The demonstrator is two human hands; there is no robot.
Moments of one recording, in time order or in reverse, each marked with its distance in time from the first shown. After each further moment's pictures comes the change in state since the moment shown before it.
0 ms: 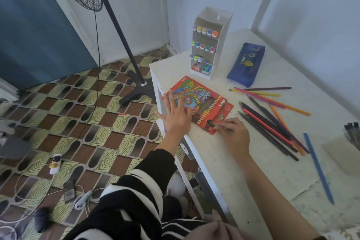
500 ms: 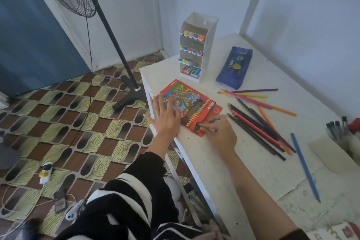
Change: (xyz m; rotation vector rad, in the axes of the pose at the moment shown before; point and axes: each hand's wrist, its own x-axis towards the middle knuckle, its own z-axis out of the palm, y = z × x) left_hand 0.002 0.000 0.006 -0.006 0.058 -0.012; right_hand 0.009 -0.009 0.002 -0.187 -0.031 -0.027
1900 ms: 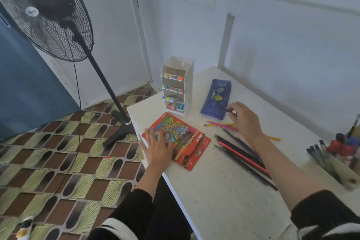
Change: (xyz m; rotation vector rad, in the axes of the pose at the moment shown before) left_hand 0.017 0.016 -0.011 0.094 -0.075 0.058; right_hand 0.129 0.038 -0.113 -0.330 0.171 -0.263
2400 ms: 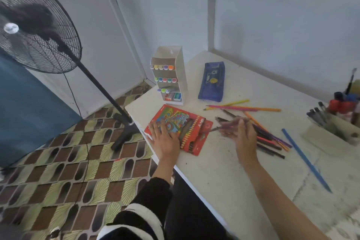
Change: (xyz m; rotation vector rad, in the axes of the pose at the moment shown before) left_hand -0.004 0.004 0.010 -0.100 0.117 0.004; right_hand -0.117 -0.078 0.025 1.277 0.394 0.607
